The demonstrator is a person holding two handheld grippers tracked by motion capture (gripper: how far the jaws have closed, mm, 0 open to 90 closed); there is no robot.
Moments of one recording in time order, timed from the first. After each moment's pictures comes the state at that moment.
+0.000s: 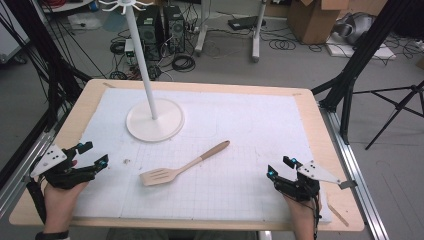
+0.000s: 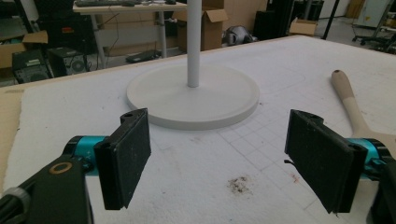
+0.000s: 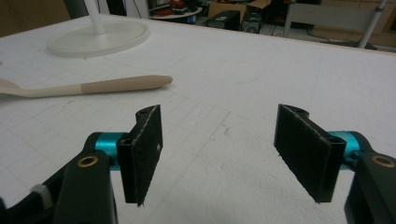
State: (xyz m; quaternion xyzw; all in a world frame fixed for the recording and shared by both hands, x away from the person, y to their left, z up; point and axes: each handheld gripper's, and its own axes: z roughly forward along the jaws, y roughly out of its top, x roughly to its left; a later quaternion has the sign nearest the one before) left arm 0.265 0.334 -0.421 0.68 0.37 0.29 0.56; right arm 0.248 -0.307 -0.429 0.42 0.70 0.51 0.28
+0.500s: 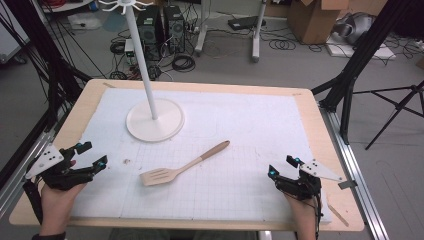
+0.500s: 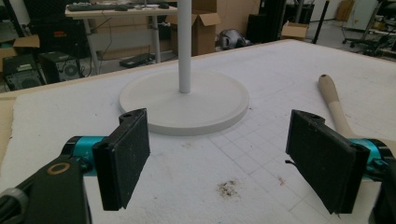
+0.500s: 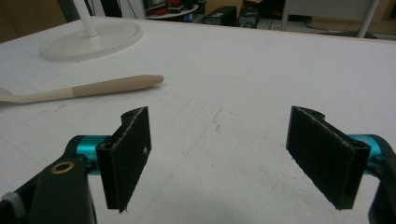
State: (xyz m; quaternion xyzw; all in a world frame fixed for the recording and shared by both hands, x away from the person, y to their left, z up) left arm 0.260 0.332 -0.413 0.68 0.35 0.28 0.57; right arm 0.253 -0.313 -0.432 0.44 0.69 0.51 0.27
